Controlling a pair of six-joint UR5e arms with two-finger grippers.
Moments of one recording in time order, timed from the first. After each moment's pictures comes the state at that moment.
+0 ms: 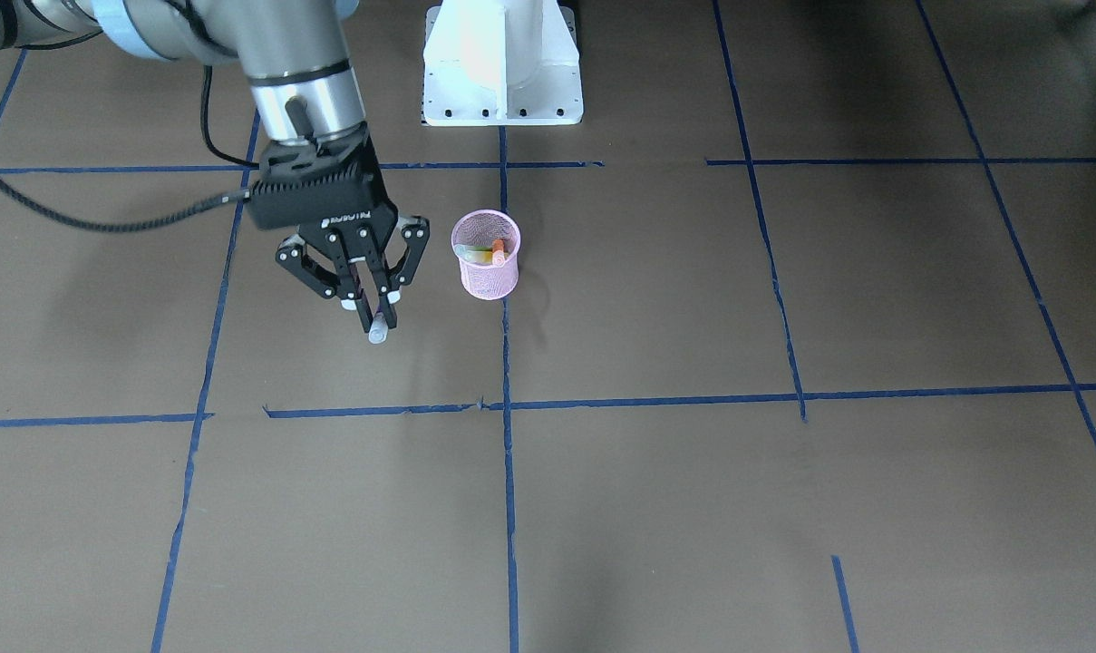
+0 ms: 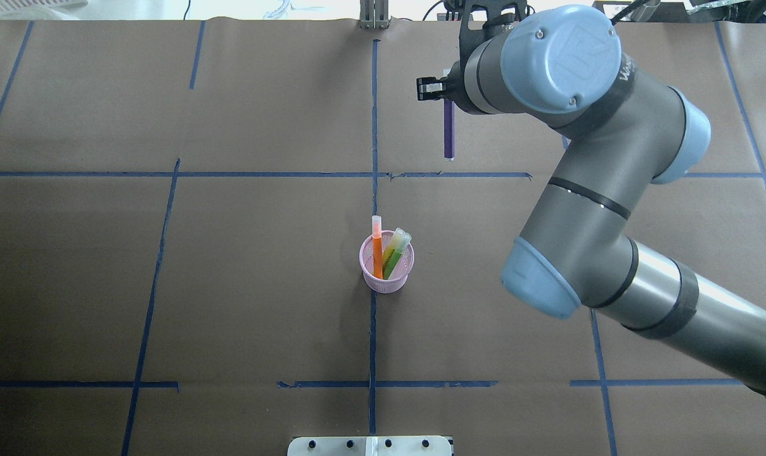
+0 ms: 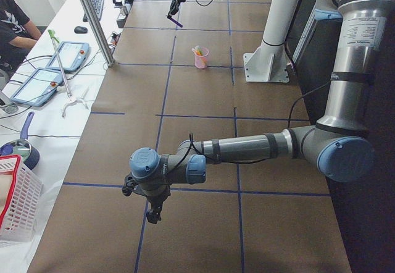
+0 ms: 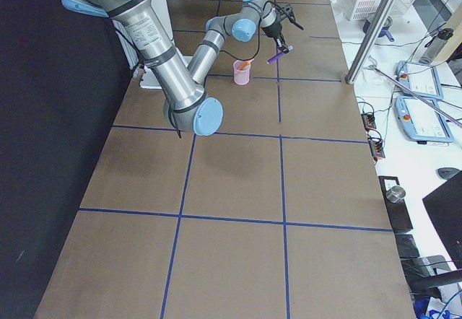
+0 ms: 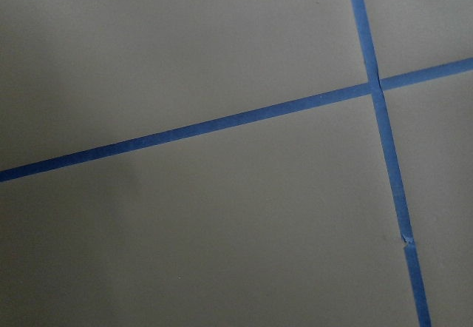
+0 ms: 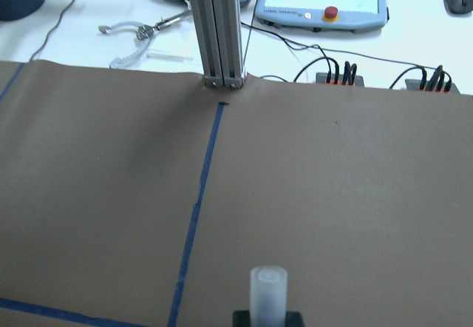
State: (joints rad) left arm -1.58 -1.65 -1.35 -1.67 -2.26 0.27; right arm 0.68 -0.89 1.90 -1.50 1.50 1.00
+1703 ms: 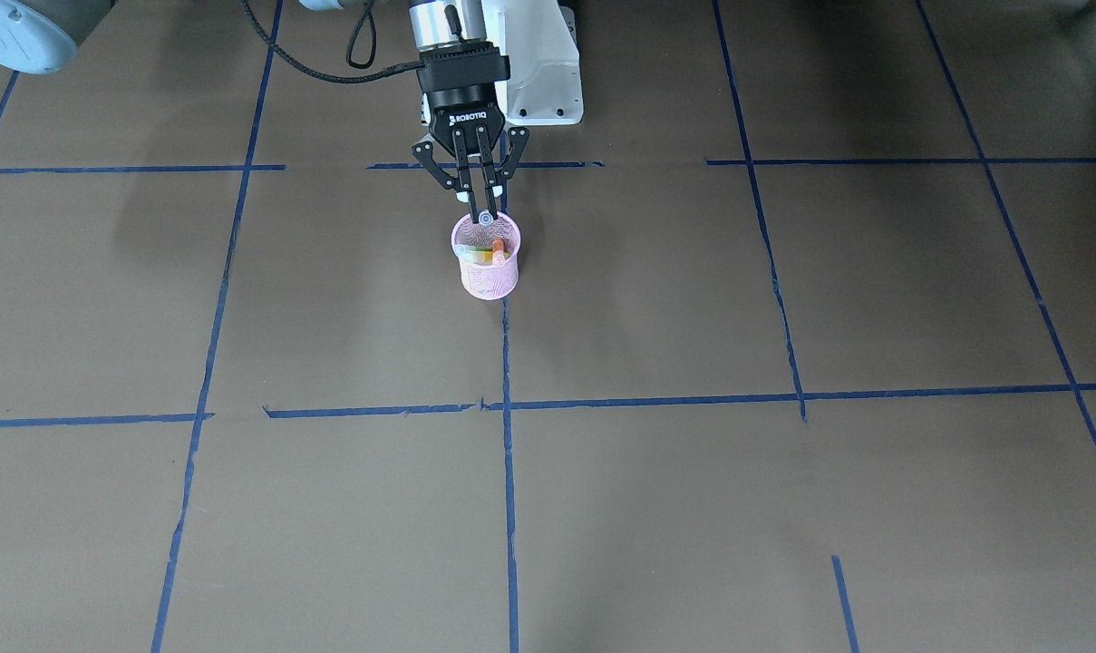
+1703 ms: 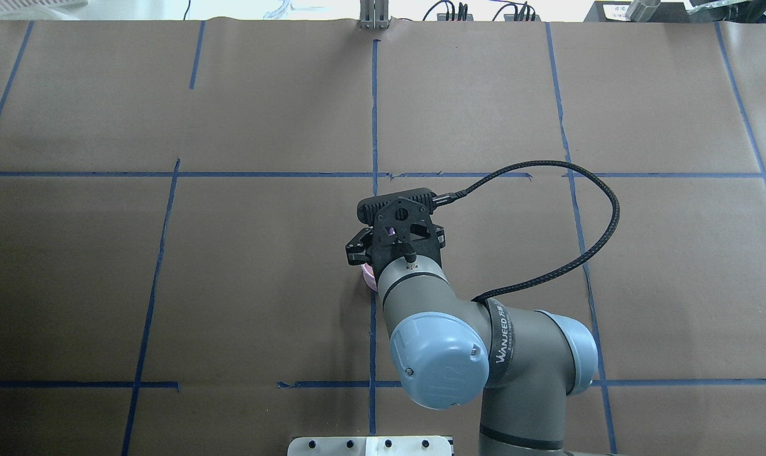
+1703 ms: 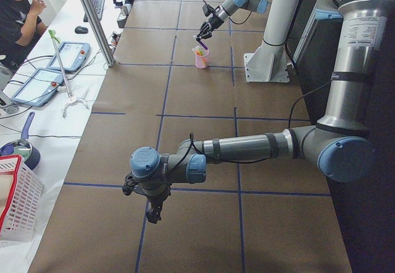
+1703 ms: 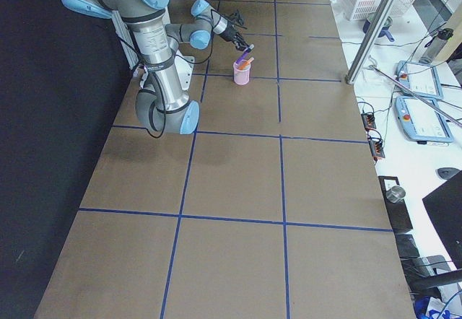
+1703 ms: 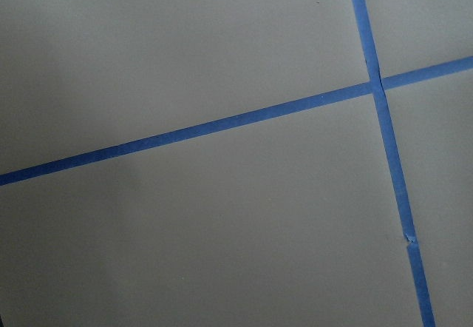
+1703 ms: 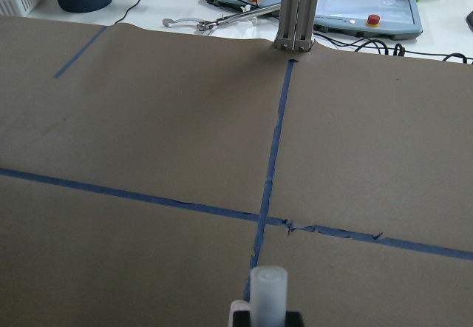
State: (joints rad) left arm -1.58 -1.65 -1.35 -1.67 -2.26 0.28; right arm 0.22 -0.97 1.92 -1.49 0.98 1.16
